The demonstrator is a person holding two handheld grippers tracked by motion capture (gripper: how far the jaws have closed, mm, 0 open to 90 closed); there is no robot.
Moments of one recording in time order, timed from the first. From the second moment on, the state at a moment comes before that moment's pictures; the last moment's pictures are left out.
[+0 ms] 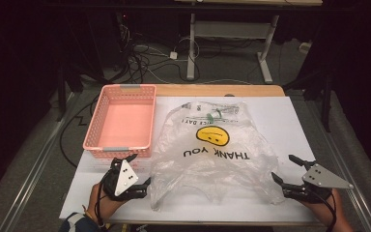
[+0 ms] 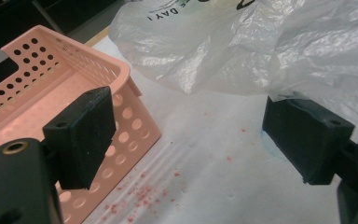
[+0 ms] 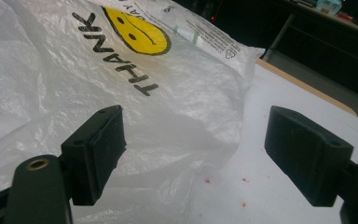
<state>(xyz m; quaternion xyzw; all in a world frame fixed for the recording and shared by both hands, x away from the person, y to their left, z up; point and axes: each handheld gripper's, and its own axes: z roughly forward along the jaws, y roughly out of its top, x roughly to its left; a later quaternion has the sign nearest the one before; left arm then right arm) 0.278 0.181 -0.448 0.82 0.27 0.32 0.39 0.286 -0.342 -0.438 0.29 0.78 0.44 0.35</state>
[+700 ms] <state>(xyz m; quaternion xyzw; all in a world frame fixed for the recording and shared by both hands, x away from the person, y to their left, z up) 0.282 0.179 -0.448 0.82 0.26 0.32 0.39 0.287 -0.342 -0.440 0.28 0.78 0.43 0.35</state>
